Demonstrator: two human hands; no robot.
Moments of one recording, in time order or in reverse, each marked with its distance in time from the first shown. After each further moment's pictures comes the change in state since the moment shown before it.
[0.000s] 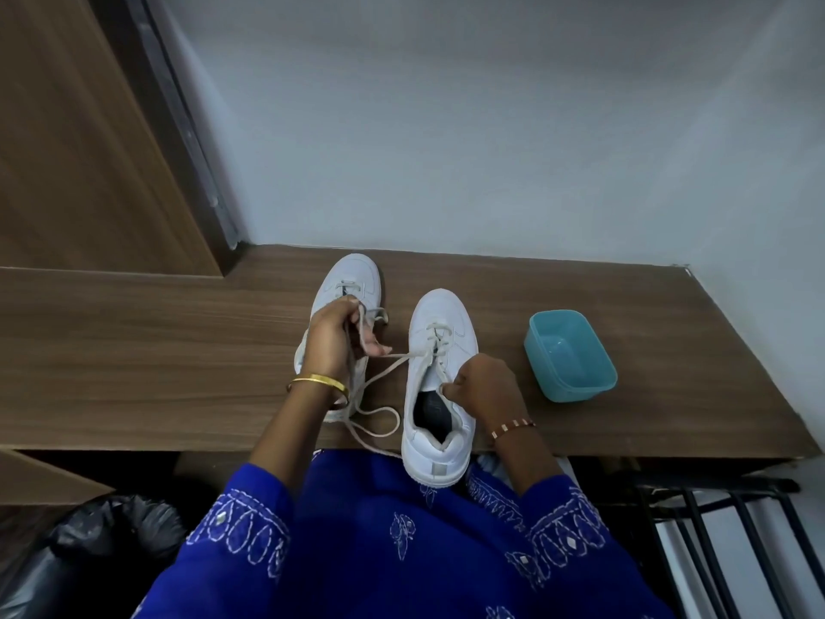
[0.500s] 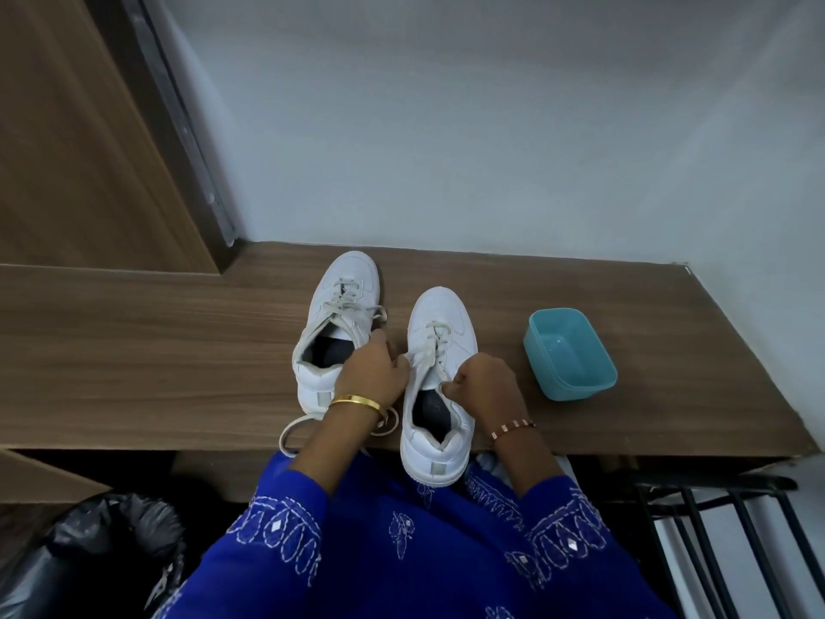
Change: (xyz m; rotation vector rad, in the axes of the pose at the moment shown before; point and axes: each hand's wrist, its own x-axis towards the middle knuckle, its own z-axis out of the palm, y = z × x) left_hand 0.007 -0.056 -0.001 1.285 -0.013 0.143; right_hand 0.001 0.000 0.002 0.022 0.028 -0.005
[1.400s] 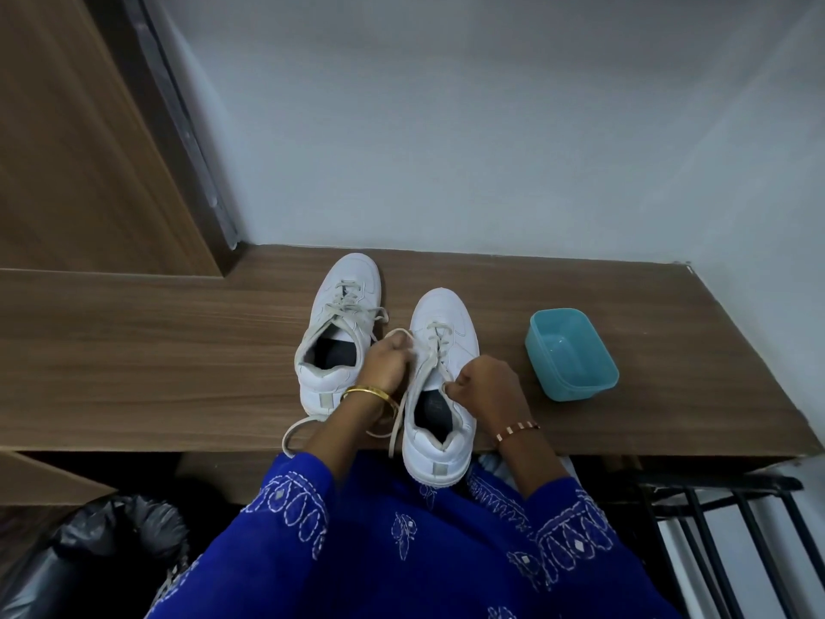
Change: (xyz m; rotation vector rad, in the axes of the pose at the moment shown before) left_hand 0.015 0.003 0.015 -0.718 -0.202 -0.198; right_hand 0.001 0.005 0.002 0.002 0.001 0.000
